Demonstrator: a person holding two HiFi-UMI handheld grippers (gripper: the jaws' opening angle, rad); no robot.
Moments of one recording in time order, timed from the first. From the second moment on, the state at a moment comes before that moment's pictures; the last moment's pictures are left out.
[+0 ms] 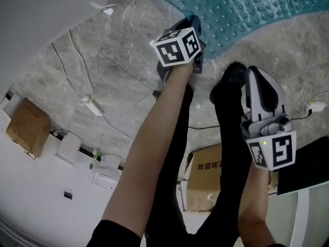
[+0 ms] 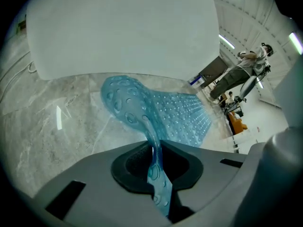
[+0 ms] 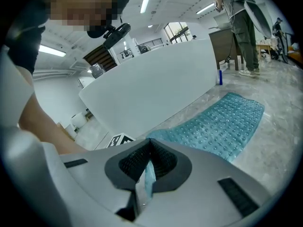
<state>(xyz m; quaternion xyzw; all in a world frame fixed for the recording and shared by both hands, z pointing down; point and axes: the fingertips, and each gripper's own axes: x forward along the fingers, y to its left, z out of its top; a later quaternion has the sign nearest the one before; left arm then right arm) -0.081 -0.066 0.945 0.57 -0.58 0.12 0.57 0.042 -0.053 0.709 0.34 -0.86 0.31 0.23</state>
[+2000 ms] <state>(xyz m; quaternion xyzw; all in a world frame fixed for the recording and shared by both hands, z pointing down) 0.068 -0.041 0.188 0.77 -0.51 0.03 0.38 0.242 -0.082 0.128 0.43 -0.88 0.18 0.10</state>
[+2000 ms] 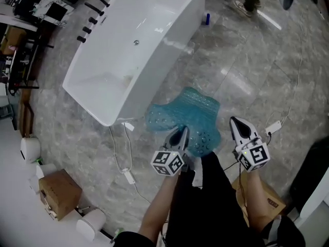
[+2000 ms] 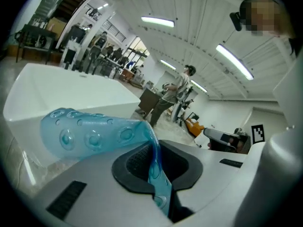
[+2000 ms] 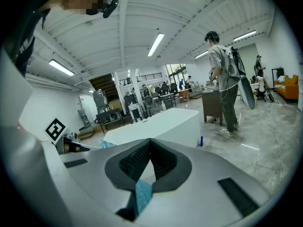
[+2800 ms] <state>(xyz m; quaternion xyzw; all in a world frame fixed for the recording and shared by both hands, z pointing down) -0.049 0.146 -0.036 0.85 -0.51 0.05 0.09 0.109 0.090 -0.044 0.39 -0.91 0.10 0.02</state>
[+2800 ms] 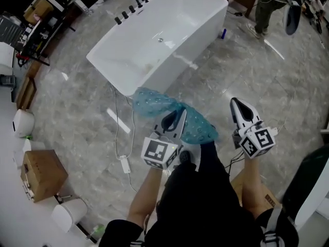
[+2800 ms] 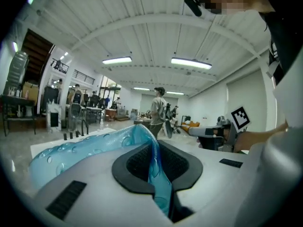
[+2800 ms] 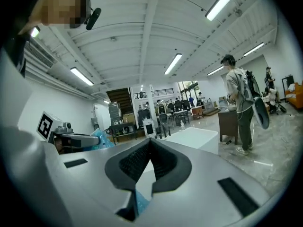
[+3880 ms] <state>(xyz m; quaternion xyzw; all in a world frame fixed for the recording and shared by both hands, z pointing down) -0.133 0.293 -0.146 0.80 -0.59 -0.01 0.04 0.081 0.219 -0.140 0.36 -0.93 0.02 0.02</state>
